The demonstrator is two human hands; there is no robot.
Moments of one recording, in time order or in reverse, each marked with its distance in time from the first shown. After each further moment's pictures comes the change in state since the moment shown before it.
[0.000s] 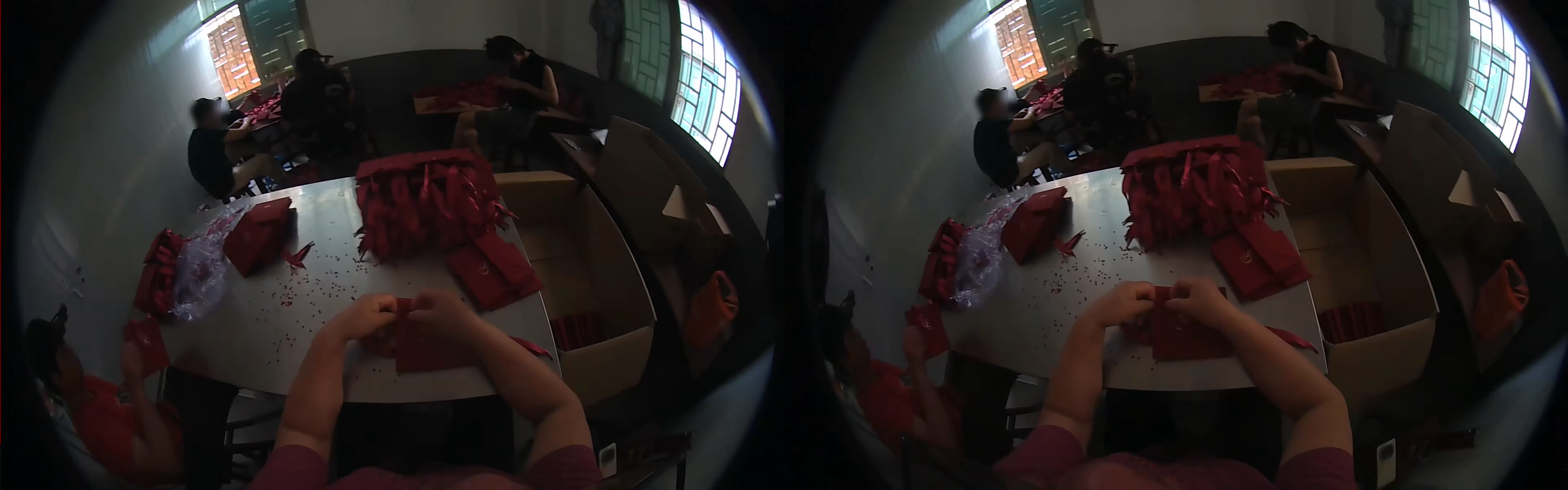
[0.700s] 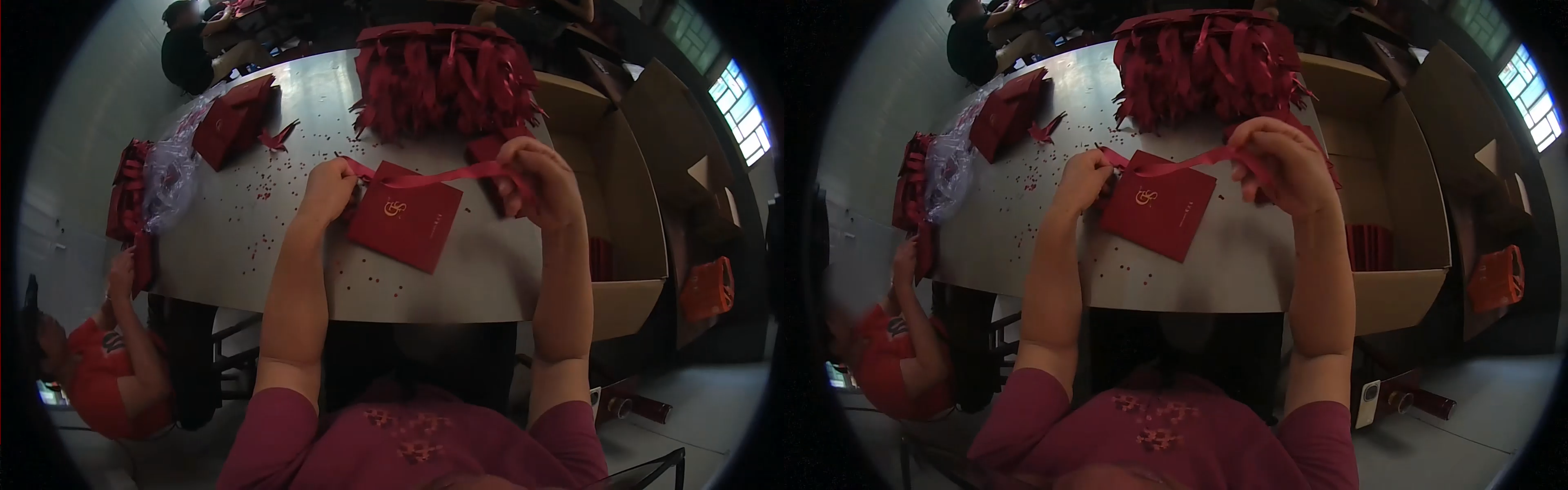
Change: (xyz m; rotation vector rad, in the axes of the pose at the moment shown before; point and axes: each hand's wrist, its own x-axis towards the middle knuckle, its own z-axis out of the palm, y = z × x) left_hand 0.016 -0.043 -0.030 0.141 0.626 -0.233; right_hand -0.039 -0.057 -0.091 0.735 -0.165 -0.200
